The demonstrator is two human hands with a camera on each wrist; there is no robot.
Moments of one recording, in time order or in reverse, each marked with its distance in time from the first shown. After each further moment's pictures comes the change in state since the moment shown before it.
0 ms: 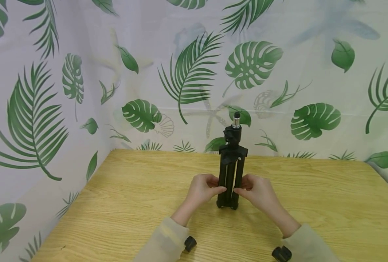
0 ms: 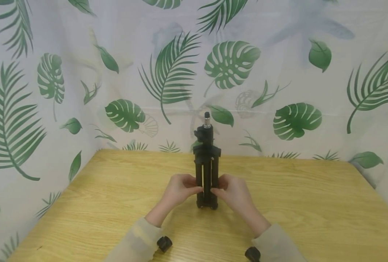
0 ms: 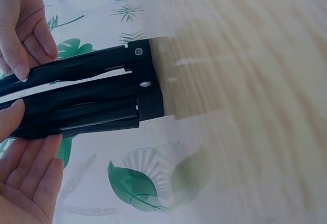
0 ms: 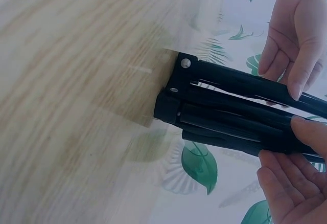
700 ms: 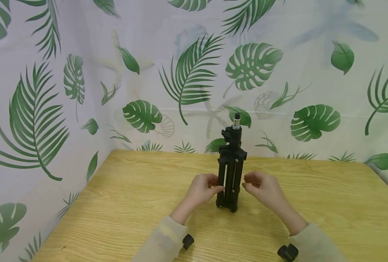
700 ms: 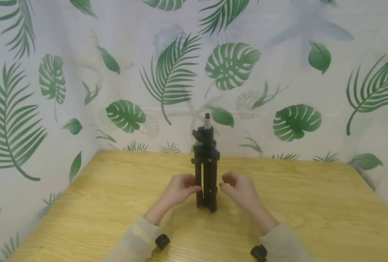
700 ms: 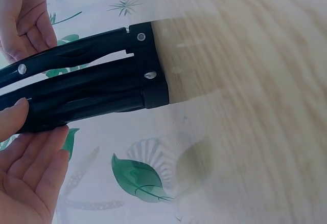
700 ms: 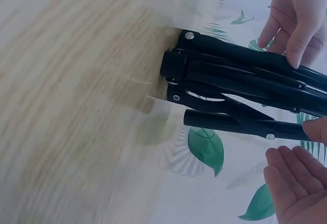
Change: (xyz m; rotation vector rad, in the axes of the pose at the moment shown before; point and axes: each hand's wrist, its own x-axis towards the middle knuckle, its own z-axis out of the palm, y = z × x) left_hand 0.003 0.001 -0.006 0.118 -0.074 0.067; right_hand 0.002 0.011 -0.012 0.063 0.035 -0.057
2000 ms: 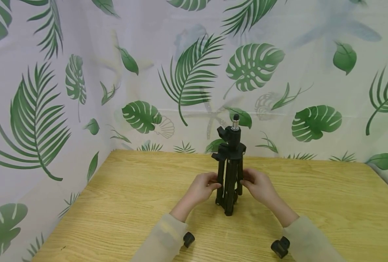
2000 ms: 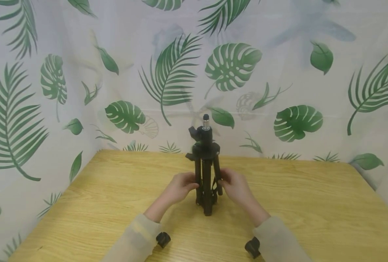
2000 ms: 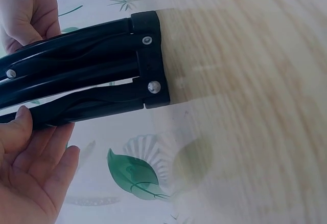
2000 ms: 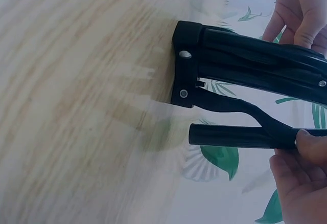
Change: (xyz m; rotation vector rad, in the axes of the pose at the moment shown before) left_hand 0.010 0.000 -0.006 -0.020 -0.083 -0.019; right_hand 0.023 0.009 0.012 0.098 -0.065 -0.004
